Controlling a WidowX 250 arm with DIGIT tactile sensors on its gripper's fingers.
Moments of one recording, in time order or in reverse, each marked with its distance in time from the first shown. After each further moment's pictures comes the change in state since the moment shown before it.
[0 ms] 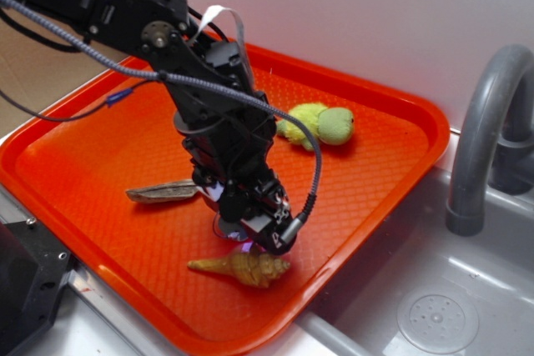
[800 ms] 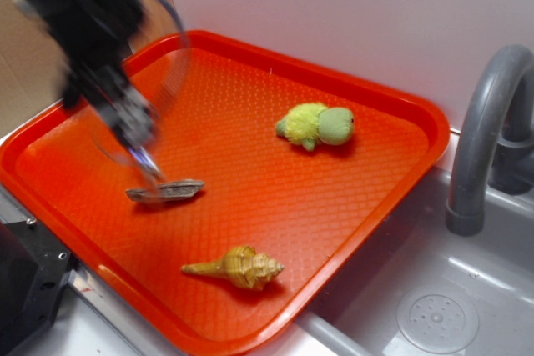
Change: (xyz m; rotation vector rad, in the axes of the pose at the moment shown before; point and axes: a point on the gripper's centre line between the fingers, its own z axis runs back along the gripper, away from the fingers) arm -0.029 0.079 0.134 0.051 -0.078 -0.100
